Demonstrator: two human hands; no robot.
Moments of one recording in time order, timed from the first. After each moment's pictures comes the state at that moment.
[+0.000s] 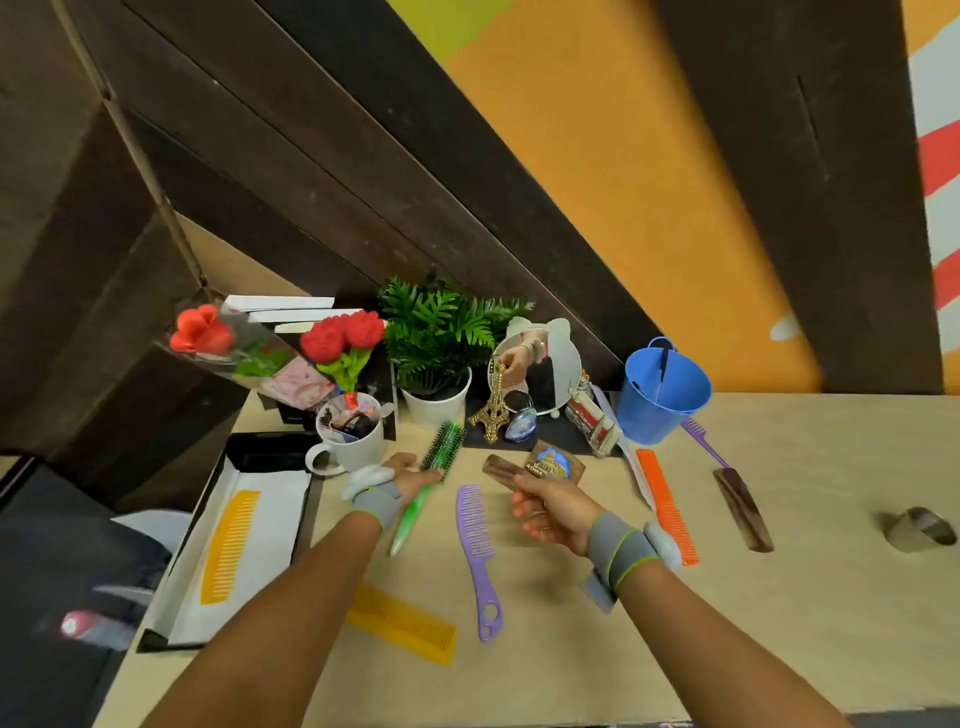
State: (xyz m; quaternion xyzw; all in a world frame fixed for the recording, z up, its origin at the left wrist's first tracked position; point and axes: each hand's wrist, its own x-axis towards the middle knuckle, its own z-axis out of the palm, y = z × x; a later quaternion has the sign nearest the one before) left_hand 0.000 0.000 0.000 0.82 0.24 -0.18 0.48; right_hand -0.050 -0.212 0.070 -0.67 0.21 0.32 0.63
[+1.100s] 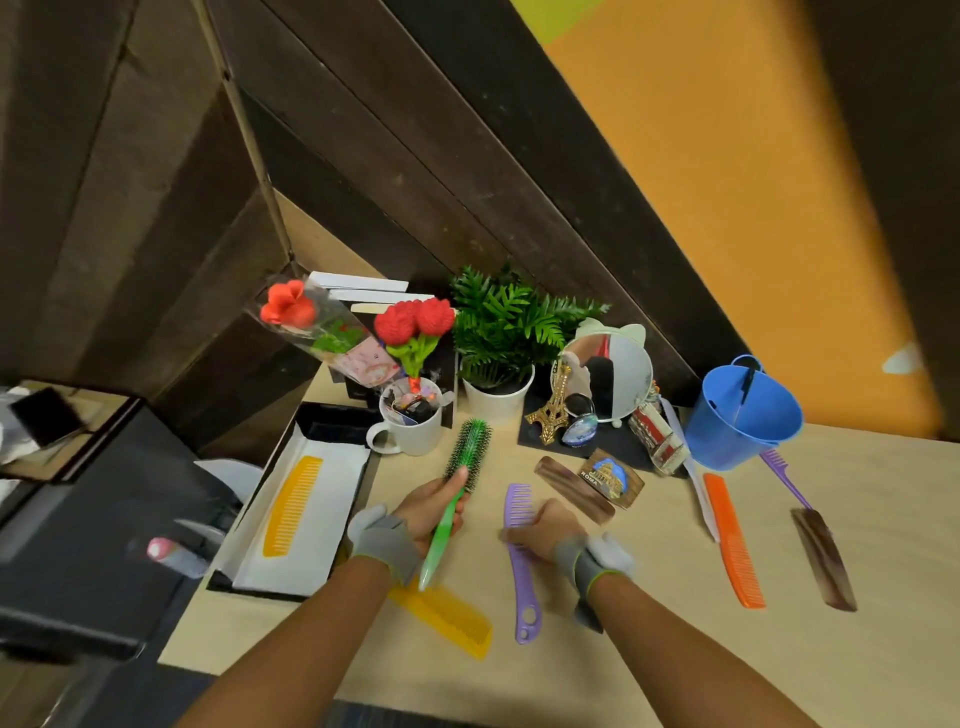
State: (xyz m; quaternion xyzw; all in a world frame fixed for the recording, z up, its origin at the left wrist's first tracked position) left_hand -0.064 0.013 0.016 0.54 0.29 -0.19 0.77; right_hand -0.043 -0.156 0.008 -0.90 0.11 0.29 0.29
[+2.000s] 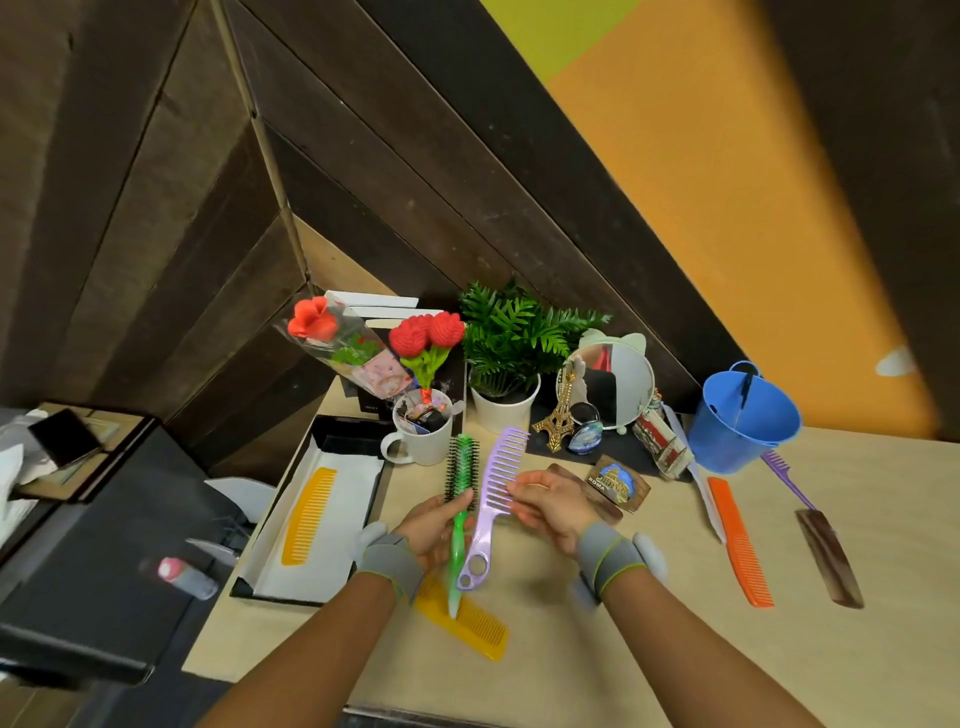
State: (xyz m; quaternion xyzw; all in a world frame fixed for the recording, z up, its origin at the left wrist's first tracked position) left_hand -0.078 0.025 0.008 0.51 0.27 -0.21 0.79; right_hand -0.041 -0.142 0.049 -0.63 0.16 0.28 0.71
